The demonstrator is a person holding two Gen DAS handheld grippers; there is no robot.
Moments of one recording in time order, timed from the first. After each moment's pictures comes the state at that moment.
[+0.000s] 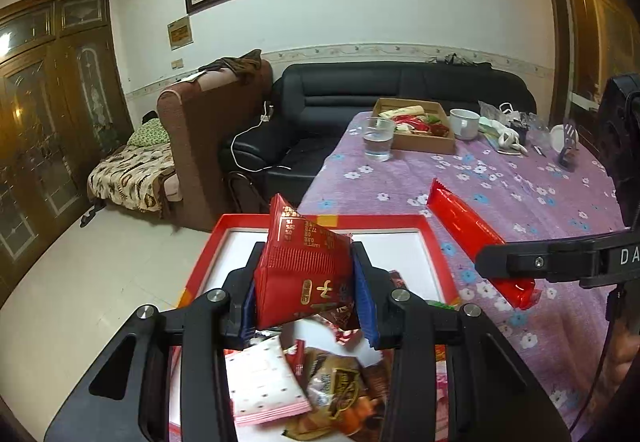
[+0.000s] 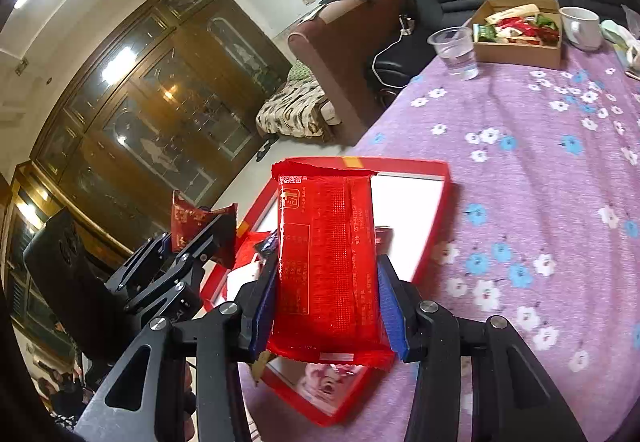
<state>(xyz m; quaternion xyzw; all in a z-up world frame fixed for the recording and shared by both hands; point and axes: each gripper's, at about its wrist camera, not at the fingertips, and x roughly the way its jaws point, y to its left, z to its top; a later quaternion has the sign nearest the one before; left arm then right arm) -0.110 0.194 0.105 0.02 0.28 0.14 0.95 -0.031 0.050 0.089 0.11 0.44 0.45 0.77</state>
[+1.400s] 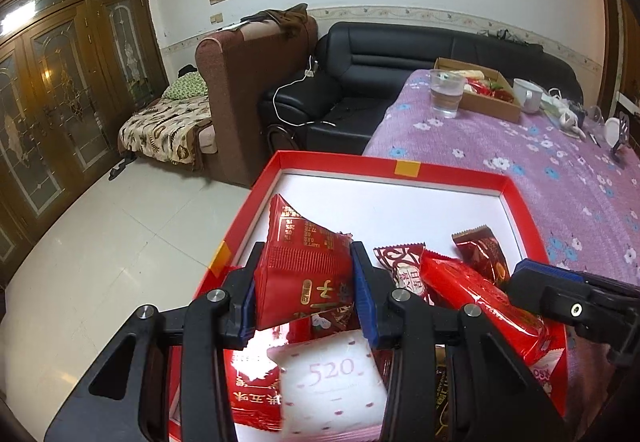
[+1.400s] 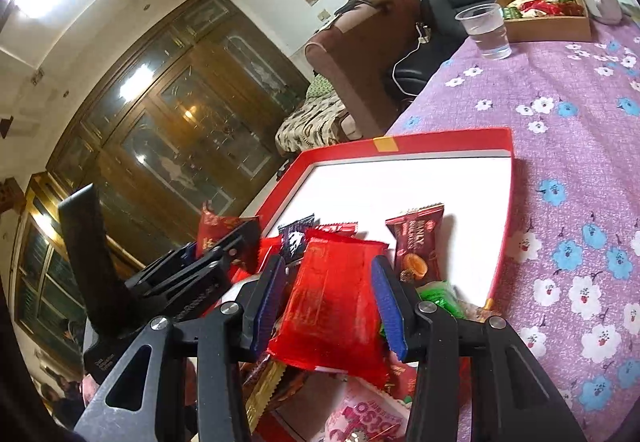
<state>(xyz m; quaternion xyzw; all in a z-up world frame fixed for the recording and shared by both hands) -0.094 0.247 0.054 -0.01 0.34 0.21 0.92 -0.046 0.094 0.034 0.14 0.40 0.48 0.77</state>
